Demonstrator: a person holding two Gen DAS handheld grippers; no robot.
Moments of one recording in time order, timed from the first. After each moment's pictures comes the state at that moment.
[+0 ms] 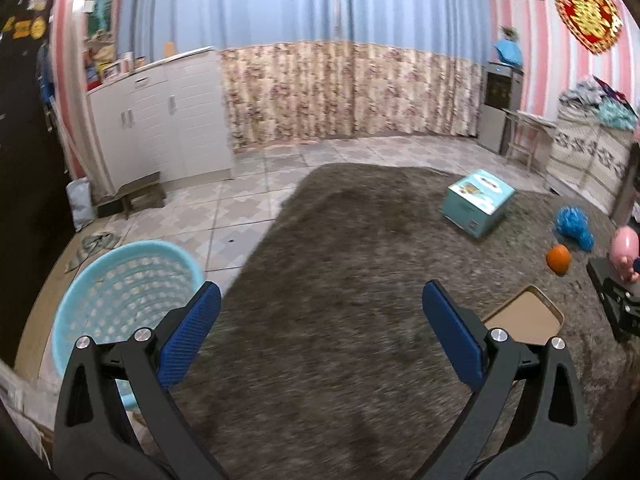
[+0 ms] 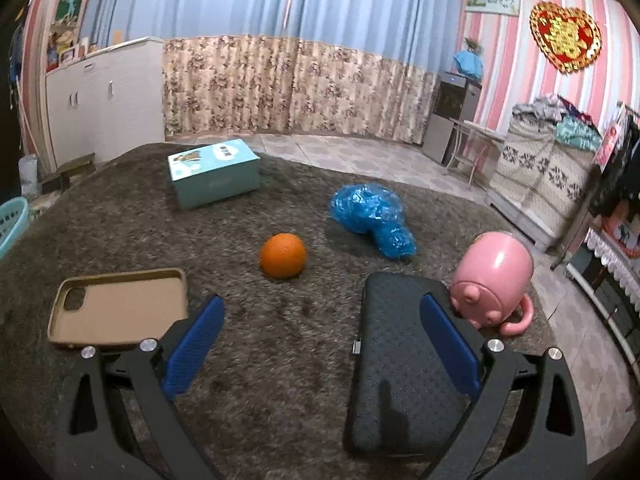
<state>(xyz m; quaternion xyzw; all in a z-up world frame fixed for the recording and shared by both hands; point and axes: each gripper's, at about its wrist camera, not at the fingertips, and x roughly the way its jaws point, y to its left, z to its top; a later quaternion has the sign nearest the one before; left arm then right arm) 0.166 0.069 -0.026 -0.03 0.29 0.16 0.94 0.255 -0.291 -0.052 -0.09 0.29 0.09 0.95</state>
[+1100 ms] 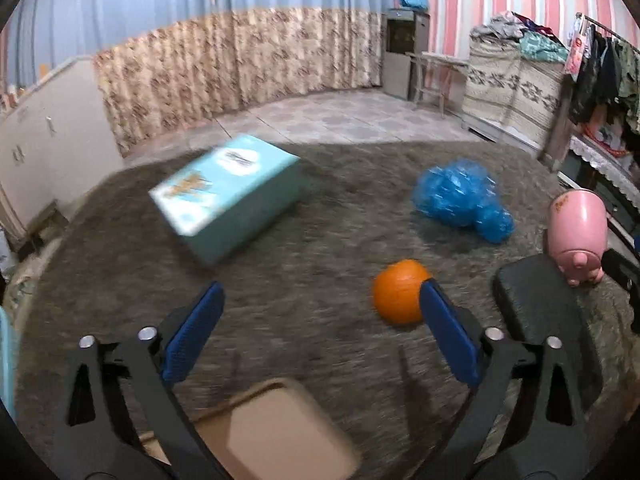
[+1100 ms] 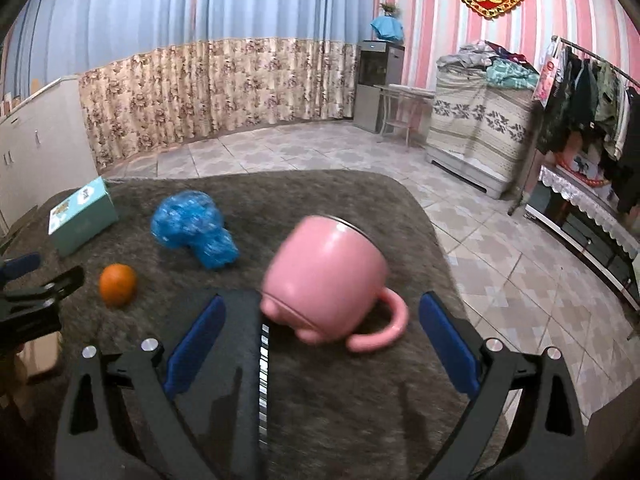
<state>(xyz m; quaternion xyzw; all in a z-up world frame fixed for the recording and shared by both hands) 0.340 -0.145 -0.070 0.01 0.36 0.00 0.93 0.299 -0.427 -0.050 -0.01 0.31 -0.03 0.95</state>
